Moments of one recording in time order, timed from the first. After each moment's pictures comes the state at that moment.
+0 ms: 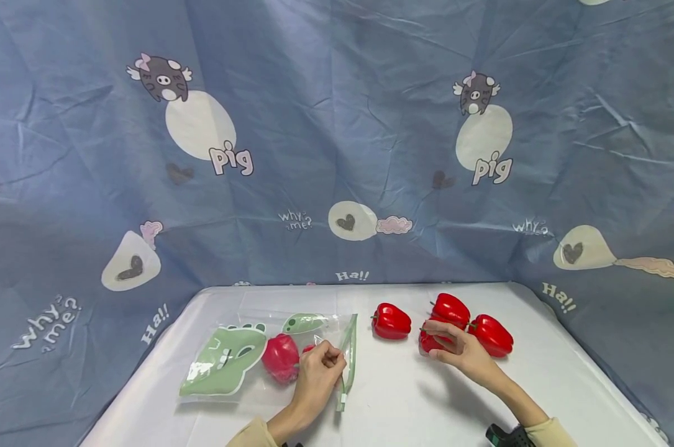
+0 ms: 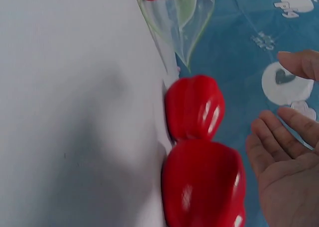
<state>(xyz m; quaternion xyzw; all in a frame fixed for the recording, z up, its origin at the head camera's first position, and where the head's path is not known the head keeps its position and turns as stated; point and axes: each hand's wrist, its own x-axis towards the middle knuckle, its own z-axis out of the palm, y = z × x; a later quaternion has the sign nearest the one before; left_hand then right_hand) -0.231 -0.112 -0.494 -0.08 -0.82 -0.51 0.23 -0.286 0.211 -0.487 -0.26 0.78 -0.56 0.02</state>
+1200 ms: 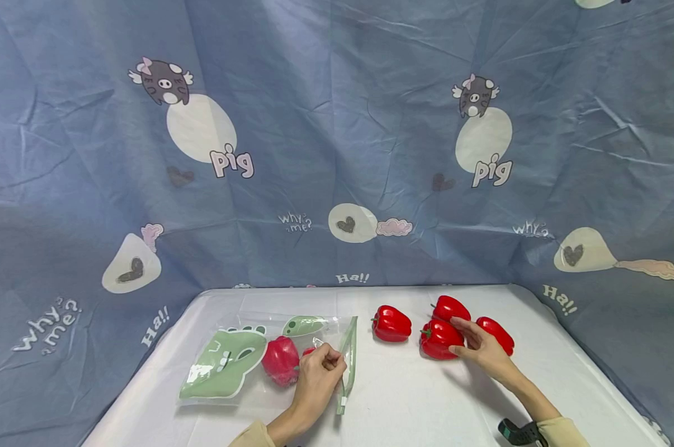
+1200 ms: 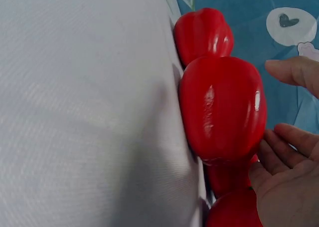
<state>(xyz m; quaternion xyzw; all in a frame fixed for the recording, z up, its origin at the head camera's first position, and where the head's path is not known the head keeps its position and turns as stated) -0.232 -0.112 -0.497 -0.09 -0.83 -0.50 0.24 -0.311 0.253 -0.509 -0.18 0.81 -0.56 0.00</state>
